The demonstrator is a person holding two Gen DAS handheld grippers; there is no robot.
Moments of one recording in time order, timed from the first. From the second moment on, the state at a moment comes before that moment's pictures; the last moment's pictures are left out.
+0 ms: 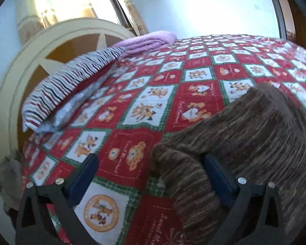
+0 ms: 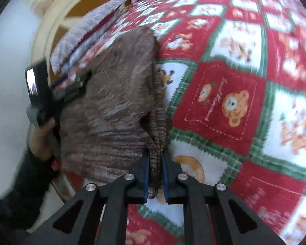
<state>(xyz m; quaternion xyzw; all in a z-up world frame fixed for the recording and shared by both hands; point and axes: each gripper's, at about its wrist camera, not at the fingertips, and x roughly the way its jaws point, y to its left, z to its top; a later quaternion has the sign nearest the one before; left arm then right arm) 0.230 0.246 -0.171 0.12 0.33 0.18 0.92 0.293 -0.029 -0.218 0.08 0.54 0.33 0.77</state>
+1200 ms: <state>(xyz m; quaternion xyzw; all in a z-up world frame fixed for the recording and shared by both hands) 0.109 0.208 -0.097 -0.01 0.28 0.04 0.96 0.162 0.002 -0.094 0.01 0.28 0.22 0.93</state>
